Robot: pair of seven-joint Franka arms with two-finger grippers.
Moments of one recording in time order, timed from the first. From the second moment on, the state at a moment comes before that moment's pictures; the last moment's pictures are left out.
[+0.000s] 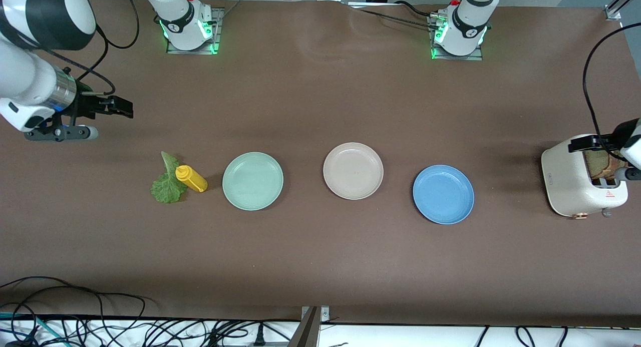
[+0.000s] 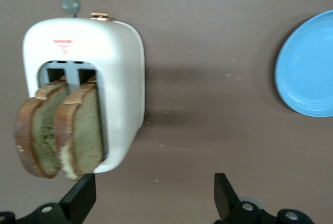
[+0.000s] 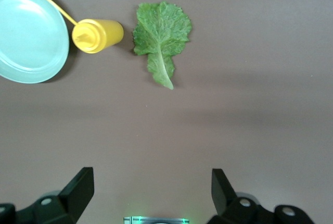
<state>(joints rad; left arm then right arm) 0.36 0.28 -0.10 -1.64 0.16 1.71 0.17 -0.03 0.06 0.06 -1.83 -0.02 1.67 0.01</state>
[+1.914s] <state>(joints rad) 0.47 0.40 -0.11 -1.60 0.21 1.76 0.28 -0.05 0.48 0.03 -1.84 0.04 1.95 -0.06</state>
